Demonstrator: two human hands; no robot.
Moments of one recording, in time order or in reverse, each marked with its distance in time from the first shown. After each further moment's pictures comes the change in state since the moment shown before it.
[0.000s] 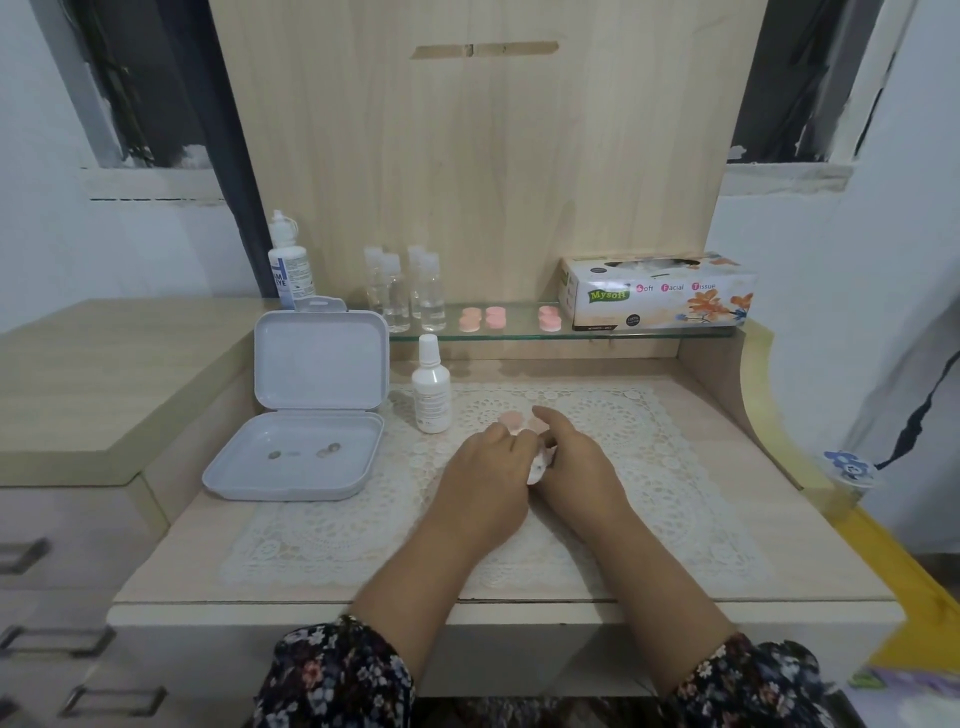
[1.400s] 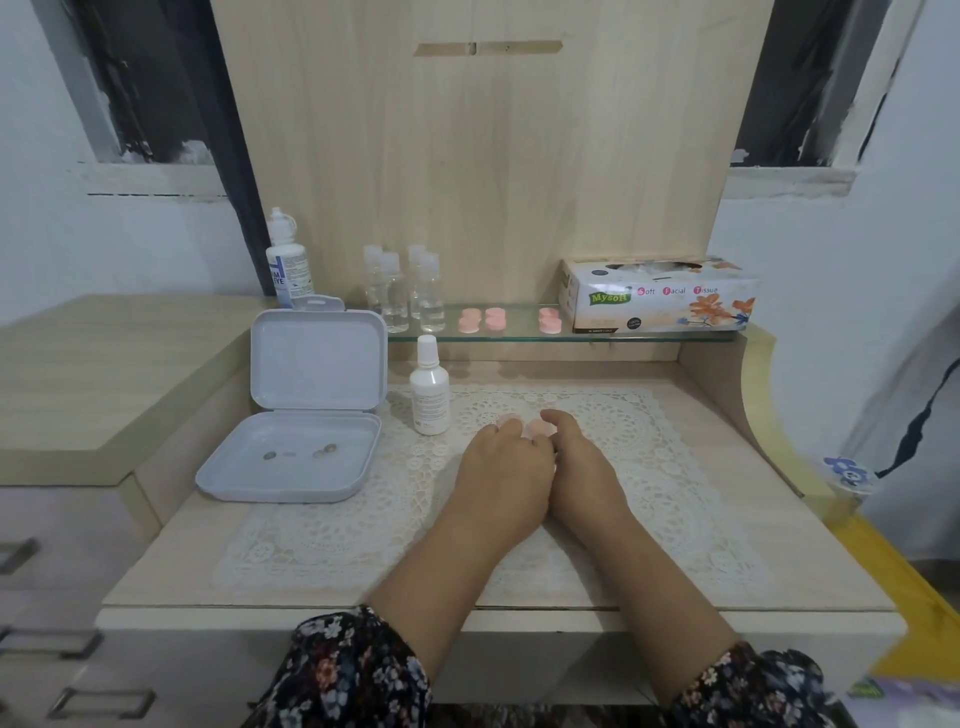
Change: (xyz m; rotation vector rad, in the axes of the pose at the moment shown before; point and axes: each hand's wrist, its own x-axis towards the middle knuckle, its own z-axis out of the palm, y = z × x) left_hand 0.022 0.018 0.004 0.282 -0.159 0.041; right_hand -0.002 0.001 -0.002 0.066 -0.005 0.058
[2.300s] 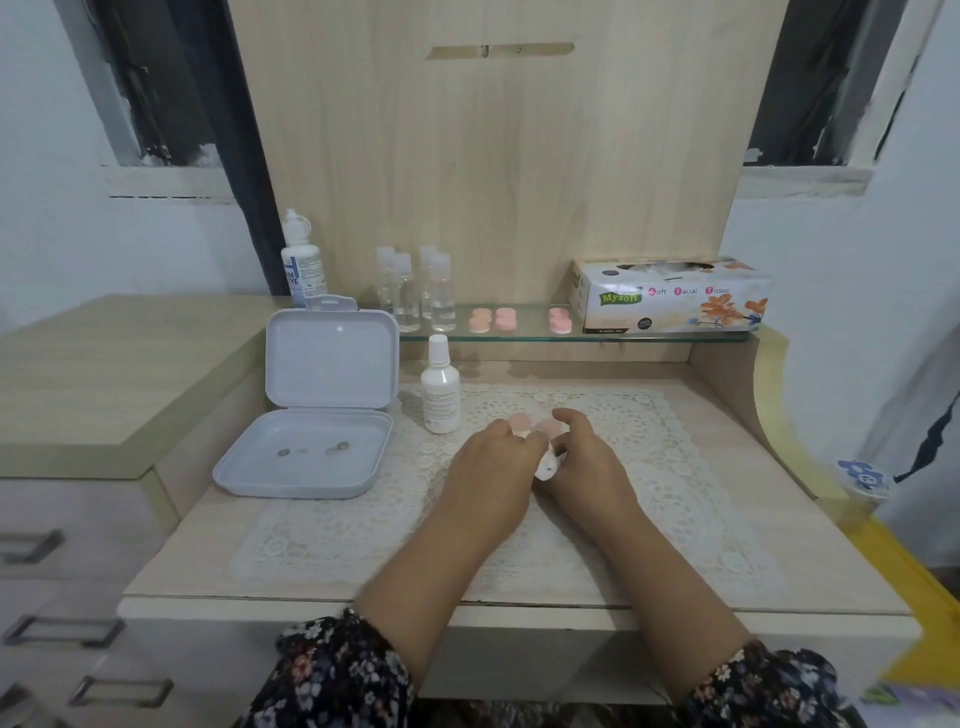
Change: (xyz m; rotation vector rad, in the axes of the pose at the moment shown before) left_hand -0.014 -0.016 -0.012 -0.228 -0.027 -0.127; right_hand 0.005 -0.001 0.000 -0.012 -0.008 -0.002
